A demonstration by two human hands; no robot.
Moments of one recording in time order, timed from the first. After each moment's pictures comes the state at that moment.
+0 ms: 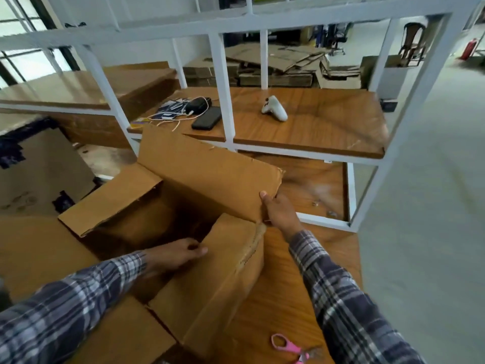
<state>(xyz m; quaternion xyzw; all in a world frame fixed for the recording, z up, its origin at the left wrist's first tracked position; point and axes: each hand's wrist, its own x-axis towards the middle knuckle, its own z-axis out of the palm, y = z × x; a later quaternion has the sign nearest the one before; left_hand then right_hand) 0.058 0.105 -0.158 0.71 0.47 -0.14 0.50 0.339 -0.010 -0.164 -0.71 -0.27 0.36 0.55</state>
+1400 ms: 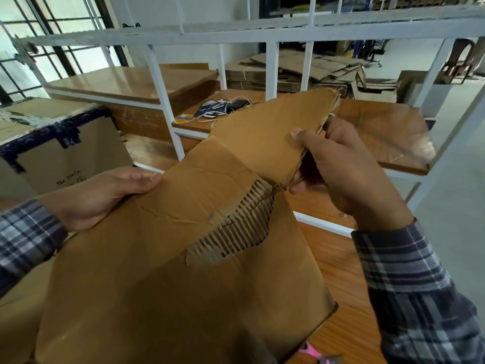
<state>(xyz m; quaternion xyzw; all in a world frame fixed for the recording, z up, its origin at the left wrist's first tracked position) -0.057 0.072 0.053 0.68 0.37 0.12 0.63 0.258 -0.090 0.061 -0.59 -0.41 0.33 0.61</state>
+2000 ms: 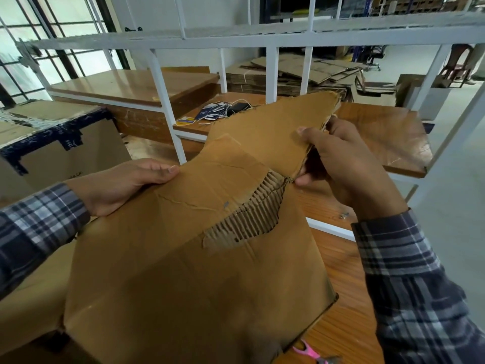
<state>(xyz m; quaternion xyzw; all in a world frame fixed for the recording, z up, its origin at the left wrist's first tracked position) -0.031 0.080 0.063 0.69 0.40 0.10 0.59 0.272 -0.082 0.064 -0.59 -0.39 0.34 0.62</state>
